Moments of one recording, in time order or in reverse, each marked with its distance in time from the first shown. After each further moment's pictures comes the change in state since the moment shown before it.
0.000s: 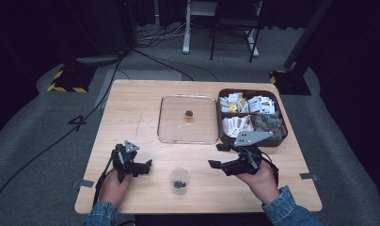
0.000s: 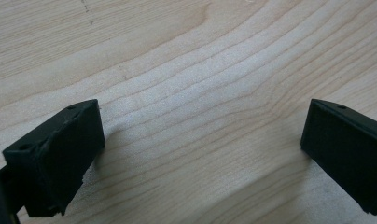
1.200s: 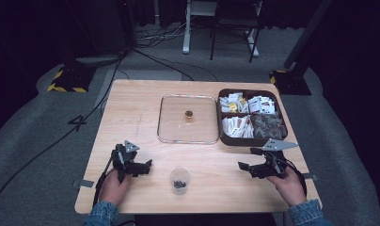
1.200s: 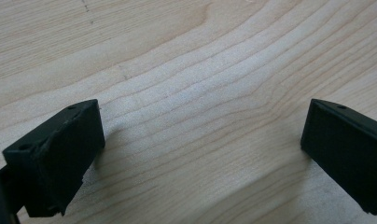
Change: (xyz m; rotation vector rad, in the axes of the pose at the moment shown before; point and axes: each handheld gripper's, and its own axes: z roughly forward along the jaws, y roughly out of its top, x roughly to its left) left arm 0.000 0.000 0.000 -0.001 0.002 -0.002; right arm -0.064 -0.094 -0.031 0.037 -0.213 0.156
